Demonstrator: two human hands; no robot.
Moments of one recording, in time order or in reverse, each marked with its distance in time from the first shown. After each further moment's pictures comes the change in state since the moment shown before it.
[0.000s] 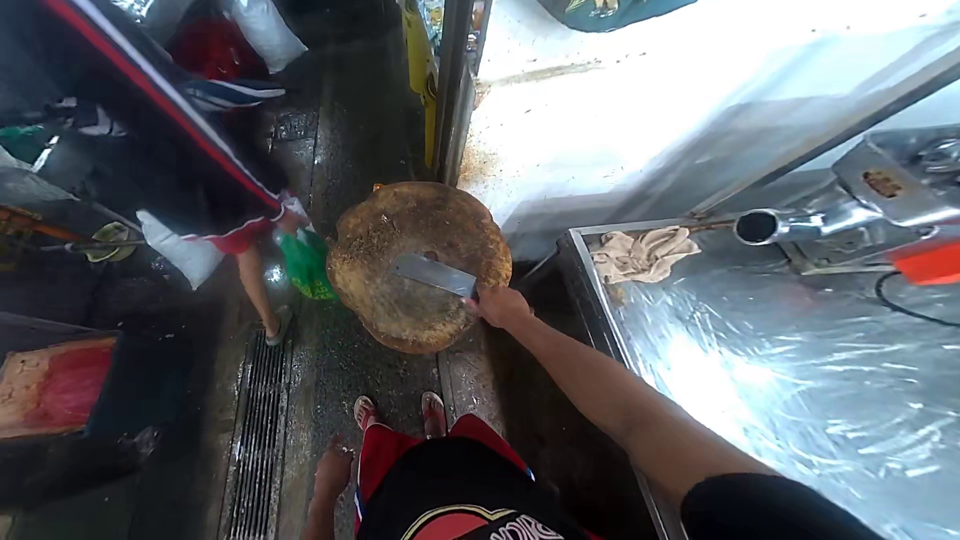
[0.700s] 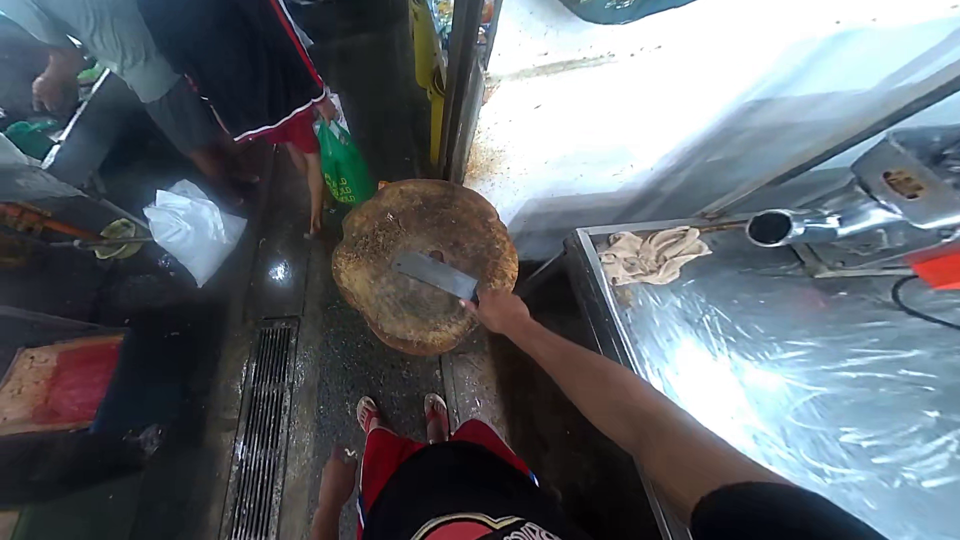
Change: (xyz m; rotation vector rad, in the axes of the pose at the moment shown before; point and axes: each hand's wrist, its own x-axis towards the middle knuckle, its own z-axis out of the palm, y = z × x) left_hand -0.009 -0.004 0.003 0.003 -0.009 0.001; right_hand -0.004 -0.014 0.004 0.027 -0.008 -0.004
